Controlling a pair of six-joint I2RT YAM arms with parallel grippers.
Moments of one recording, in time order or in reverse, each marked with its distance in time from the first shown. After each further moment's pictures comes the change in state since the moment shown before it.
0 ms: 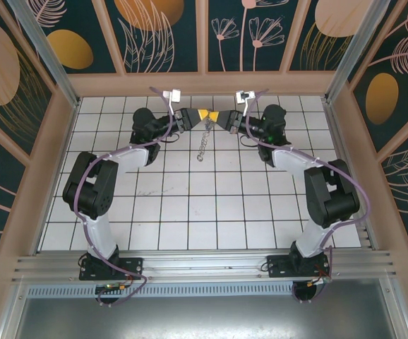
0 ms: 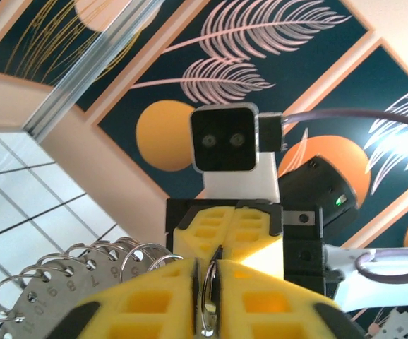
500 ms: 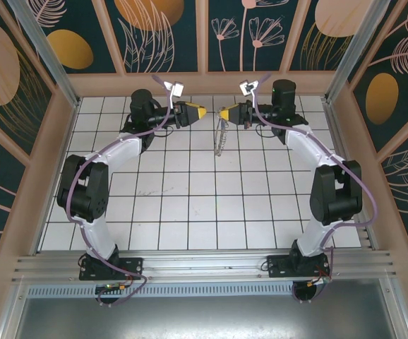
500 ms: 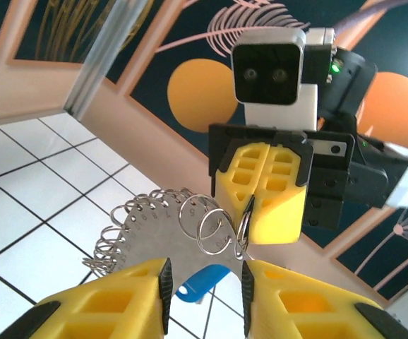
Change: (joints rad) left arm 0.042 -0.042 0.158 -0.471 0.128 0.371; right arm -0.113 0.022 0.311 -0.737 -0.287 -0.603
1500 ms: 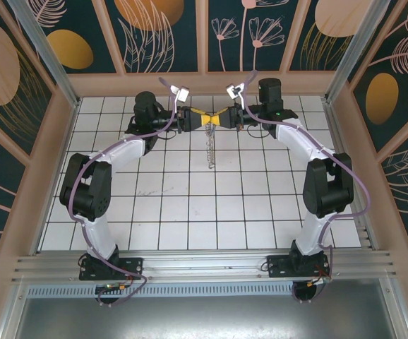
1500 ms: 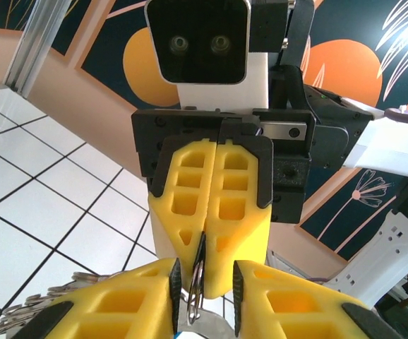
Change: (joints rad) left arm -0.027 0.020 -0.014 0.058 0.105 -0.032; right arm 0.061 0.085 0.109 -0.174 -0.062 -0.119
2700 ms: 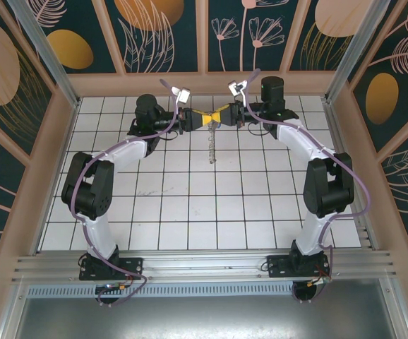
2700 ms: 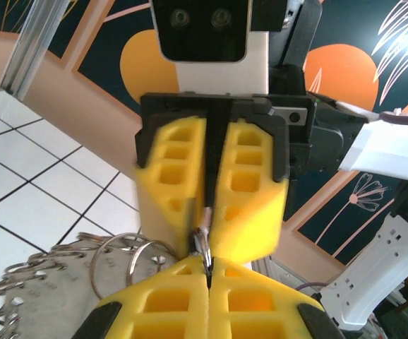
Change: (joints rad) left arm -0.013 0.017 -0.019 0.094 -0.014 -0.054; right arm -0.013 -0.004 -0.023 0.123 0.003 0.089
